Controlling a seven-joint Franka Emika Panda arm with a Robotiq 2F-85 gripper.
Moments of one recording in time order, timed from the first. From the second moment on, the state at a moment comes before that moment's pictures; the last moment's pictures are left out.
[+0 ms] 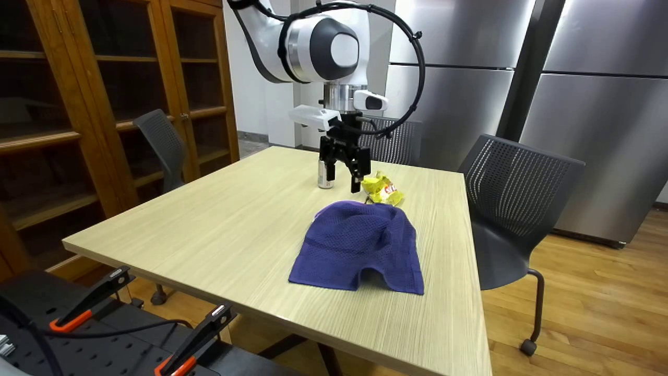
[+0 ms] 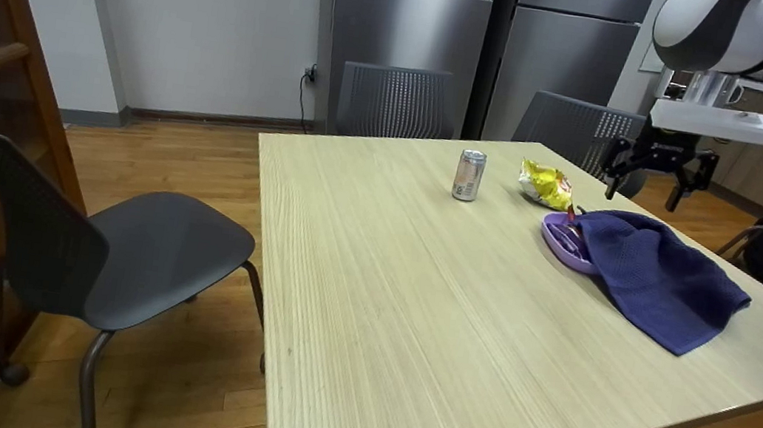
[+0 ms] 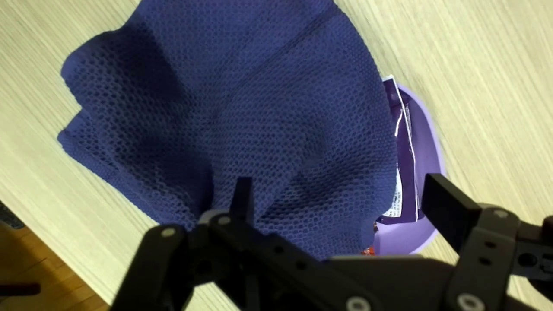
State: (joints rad) arm -0.10 0.43 -0.20 -2.08 0.03 2.49 0.23
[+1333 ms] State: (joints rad) arm -0.07 0.71 -0.20 -1.76 0.03 2.32 0.26
